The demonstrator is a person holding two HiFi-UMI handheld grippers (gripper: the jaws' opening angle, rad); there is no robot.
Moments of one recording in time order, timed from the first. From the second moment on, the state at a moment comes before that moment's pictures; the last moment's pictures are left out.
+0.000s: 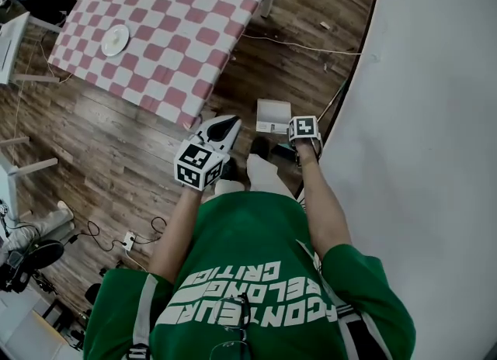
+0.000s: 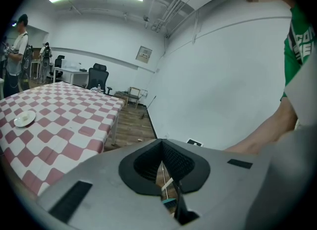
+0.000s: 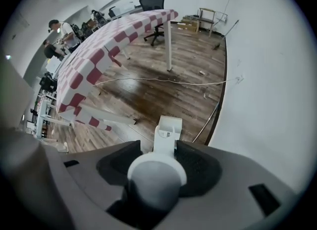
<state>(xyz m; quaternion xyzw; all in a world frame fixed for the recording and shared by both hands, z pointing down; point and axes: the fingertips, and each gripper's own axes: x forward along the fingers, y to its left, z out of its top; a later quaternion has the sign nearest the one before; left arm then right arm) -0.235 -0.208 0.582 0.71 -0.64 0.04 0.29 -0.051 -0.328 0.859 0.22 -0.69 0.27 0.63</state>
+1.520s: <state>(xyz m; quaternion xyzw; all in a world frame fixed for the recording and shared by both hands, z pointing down) -0.241 -0.193 0.574 0.72 -0.64 0.03 0.27 0.001 -0.332 0.811 0.31 -0.69 0.23 0.61</state>
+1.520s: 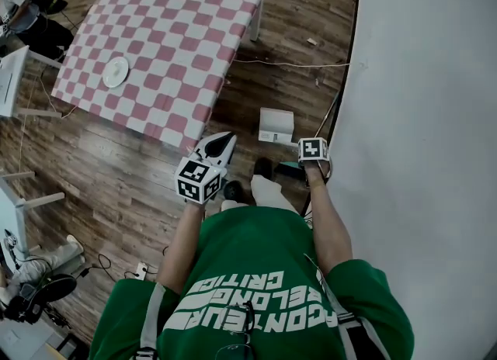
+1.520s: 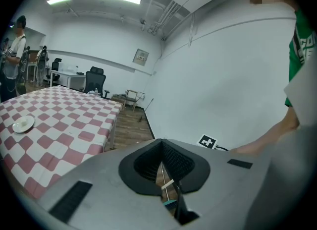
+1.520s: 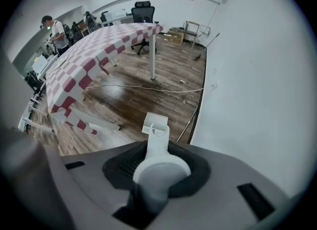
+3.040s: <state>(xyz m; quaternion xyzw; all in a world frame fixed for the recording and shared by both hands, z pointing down) -0.248 -0.244 0.509 0.74 -0.65 0.00 0.21 0.023 -0.399 0.498 0.45 -0.81 0.10 0.36</state>
